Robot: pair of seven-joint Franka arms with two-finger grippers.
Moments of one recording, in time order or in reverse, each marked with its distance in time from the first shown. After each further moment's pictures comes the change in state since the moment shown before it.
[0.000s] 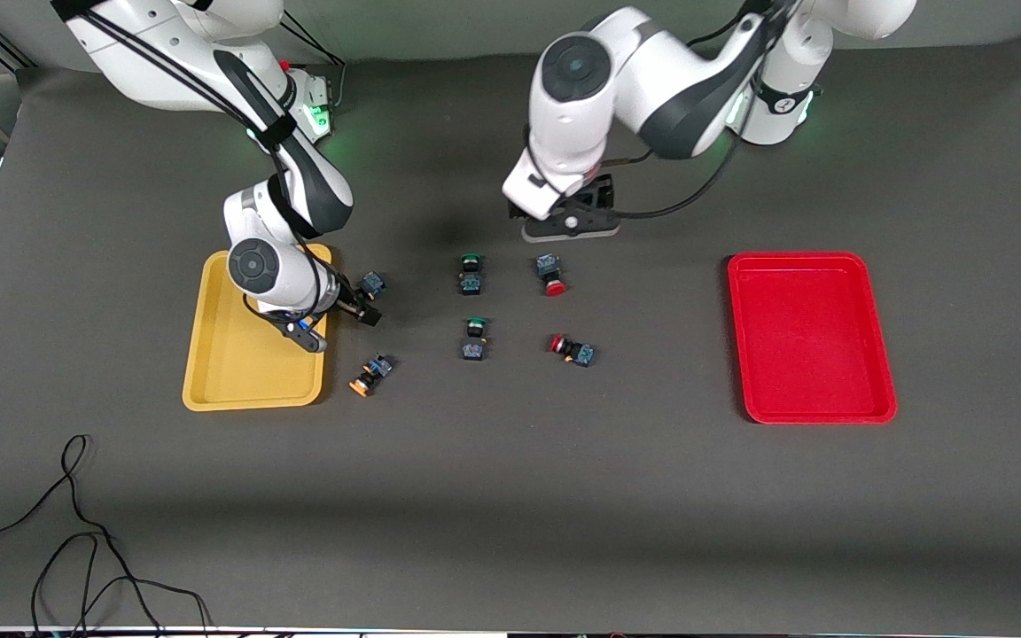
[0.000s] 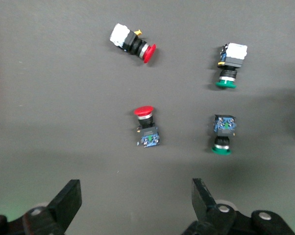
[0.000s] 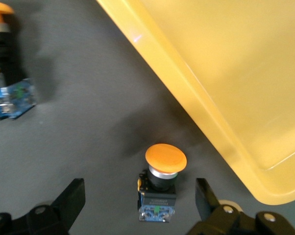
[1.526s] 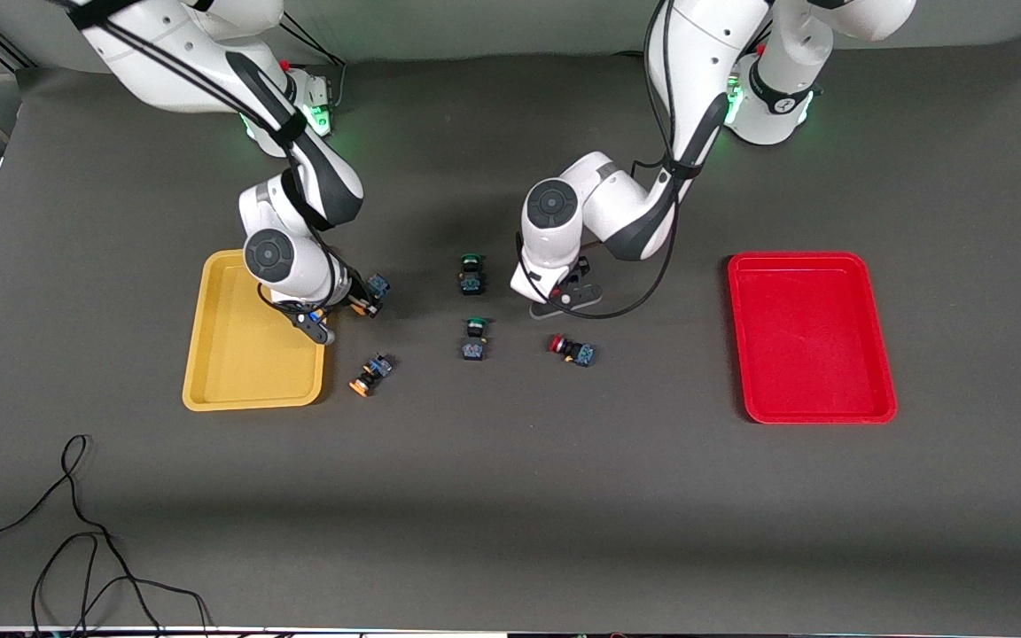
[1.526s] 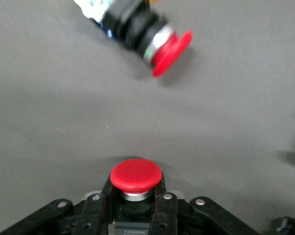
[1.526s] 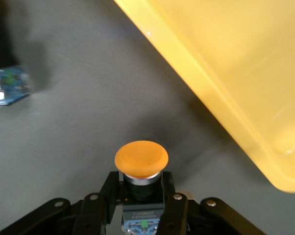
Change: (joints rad) left arm -0.004 0.333 0.028 -0.061 0.043 0.398 -0.181; right arm -0.001 -0.047 0.030 -0.022 0.000 0.010 0.067
